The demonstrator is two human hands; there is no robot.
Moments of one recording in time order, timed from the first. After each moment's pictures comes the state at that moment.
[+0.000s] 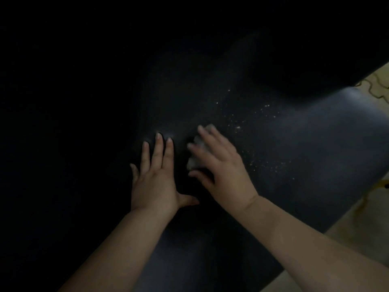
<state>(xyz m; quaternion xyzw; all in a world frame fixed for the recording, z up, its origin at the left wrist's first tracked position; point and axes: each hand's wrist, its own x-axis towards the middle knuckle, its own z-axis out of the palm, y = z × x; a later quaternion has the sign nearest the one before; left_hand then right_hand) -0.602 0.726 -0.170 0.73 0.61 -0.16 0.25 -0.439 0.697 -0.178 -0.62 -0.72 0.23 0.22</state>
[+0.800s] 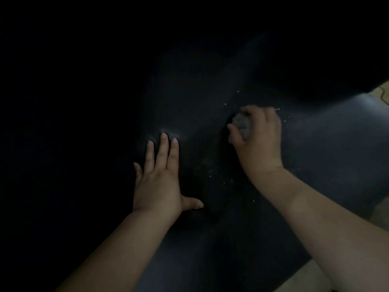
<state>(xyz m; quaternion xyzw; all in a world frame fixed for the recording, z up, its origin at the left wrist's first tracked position) -0.600 0.727 -0.168 0.73 0.61 -0.17 0.26 -0.400 0.748 -0.174 -0.79 -0.55 0.13 0.23</state>
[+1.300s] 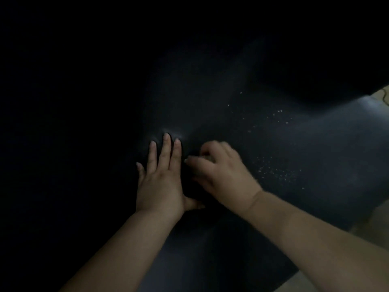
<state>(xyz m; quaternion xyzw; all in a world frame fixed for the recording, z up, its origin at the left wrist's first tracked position) -0.602 0.727 -0.168 0.73 0.62 -0.16 0.26 -0.442 0.714 -0.174 -0.56 -0.79 0.20 0.17</state>
